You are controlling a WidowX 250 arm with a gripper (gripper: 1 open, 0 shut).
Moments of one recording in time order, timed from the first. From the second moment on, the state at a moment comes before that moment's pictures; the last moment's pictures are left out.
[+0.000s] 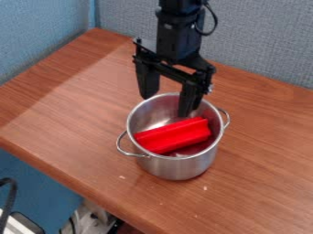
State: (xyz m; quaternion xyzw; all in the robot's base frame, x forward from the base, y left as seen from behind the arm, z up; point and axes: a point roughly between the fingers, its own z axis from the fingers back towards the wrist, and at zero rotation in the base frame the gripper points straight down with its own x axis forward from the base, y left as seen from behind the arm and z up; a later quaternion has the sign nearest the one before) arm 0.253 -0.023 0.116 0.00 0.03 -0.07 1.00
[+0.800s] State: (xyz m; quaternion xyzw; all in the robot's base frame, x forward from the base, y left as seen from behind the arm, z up) arm 0.255 -0.029 0.092 0.01 0.01 -0.07 1.00
